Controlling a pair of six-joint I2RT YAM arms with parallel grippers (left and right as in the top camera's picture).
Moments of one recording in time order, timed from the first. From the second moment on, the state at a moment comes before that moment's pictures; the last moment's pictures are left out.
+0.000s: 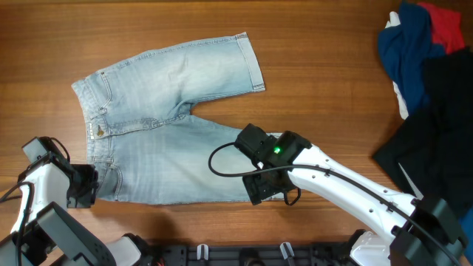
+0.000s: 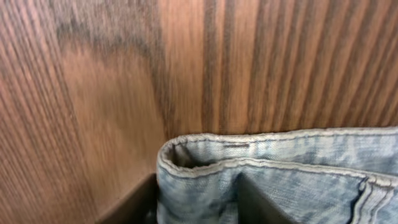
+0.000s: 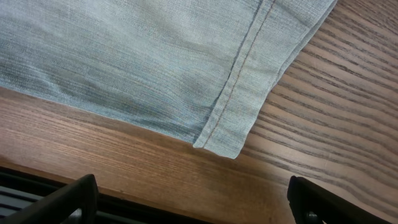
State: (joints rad) left arm 0.68 1.48 0.70 -0.70 -0.06 -0.87; right arm 0.85 1.55 1.06 -1.11 -0.02 0.45
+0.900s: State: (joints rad) left arm 0.68 1.48 0.70 -0.71 -0.06 -0.86; right arm 0.87 1.55 0.86 -0.91 -0.08 0.37
